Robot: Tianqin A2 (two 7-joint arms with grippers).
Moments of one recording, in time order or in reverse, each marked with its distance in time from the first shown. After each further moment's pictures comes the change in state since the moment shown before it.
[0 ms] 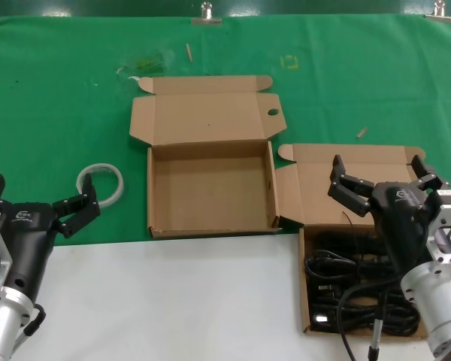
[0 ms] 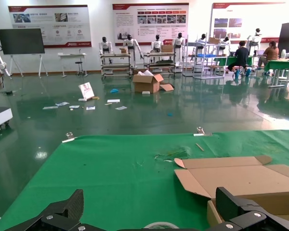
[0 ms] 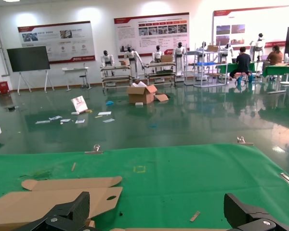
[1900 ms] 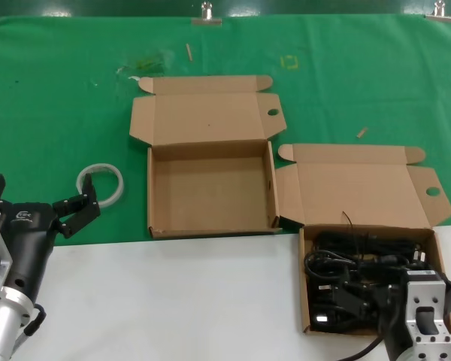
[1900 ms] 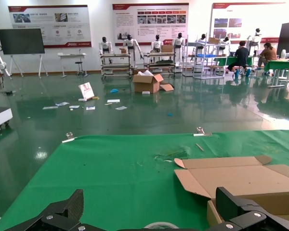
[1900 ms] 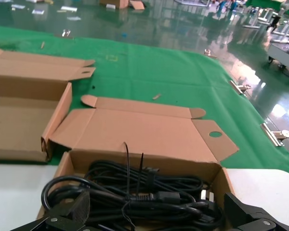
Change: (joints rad) left arm 0.000 0.000 0.000 0.000 0.000 0.000 0.000; right arm -0.247 -0.002 -0.178 0.267 0.659 0.583 -0.851
